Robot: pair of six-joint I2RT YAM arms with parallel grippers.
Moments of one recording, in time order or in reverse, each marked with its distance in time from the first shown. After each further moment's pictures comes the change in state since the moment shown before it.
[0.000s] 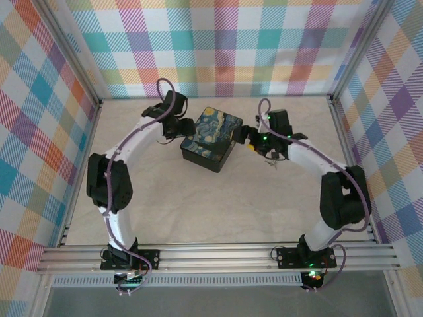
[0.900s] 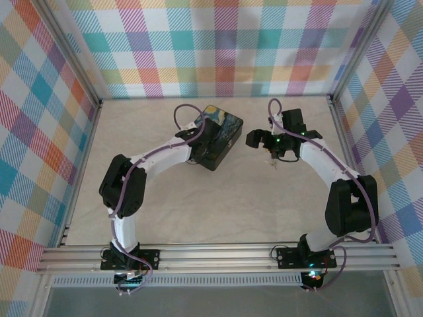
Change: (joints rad) left arm -0.259 0.040 -0.209 0.185 -0.351 -0.608; right arm -0.085 -0.068 0.013 -0.248 0.087 -0.220
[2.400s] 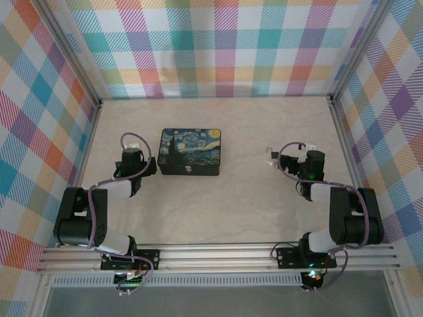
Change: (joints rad) left arm 0.610 -0.428 -0.923 0.898 0.204 1.005; right arm -0.246 -0.056 -0.757 1.098 0.356 -0.286
